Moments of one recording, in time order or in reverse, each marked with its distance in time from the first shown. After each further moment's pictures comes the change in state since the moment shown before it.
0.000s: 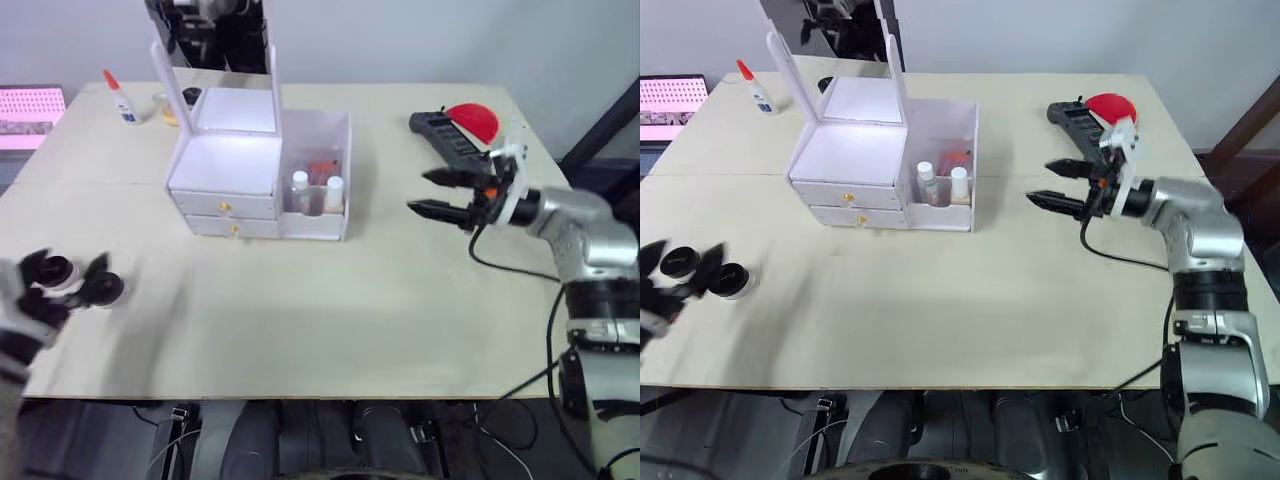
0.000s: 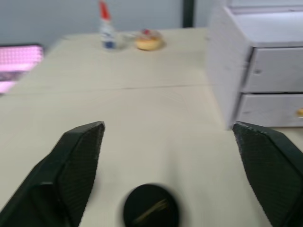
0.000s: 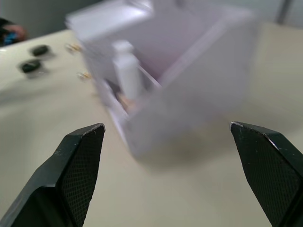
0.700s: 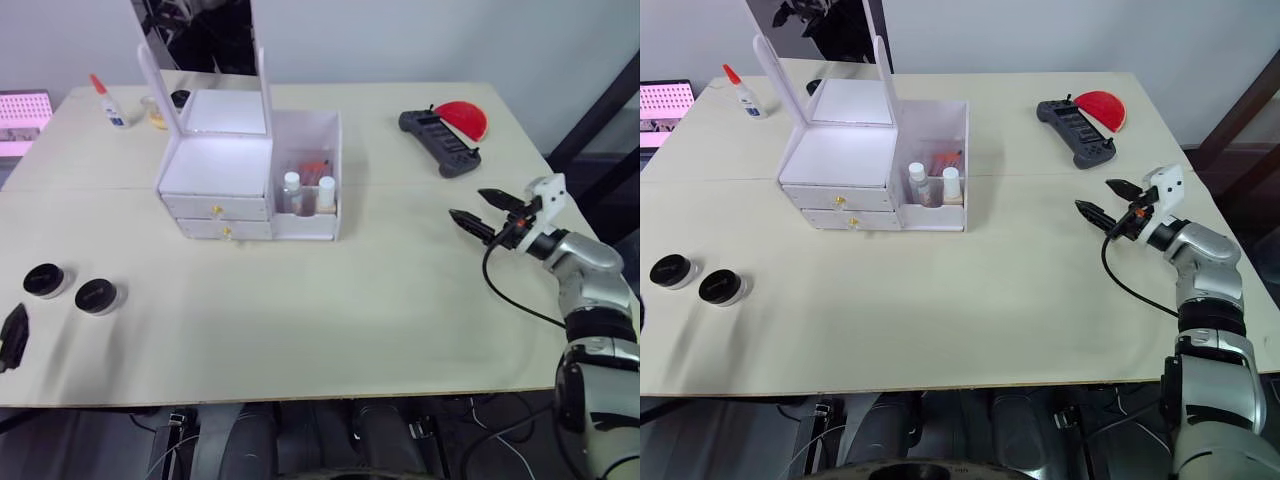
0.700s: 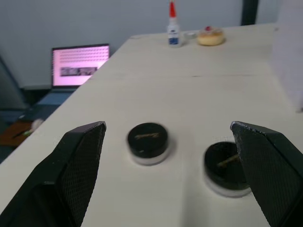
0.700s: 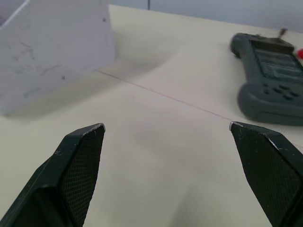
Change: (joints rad) left arm 0.179 -0.101 0.071 0.058 -0.027 -0.214 0.029; right arm 0.041 0.039 -0.115 0.316 -0.097 -0.370 -0.130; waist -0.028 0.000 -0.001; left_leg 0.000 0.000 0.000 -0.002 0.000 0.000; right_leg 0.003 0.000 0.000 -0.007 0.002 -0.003
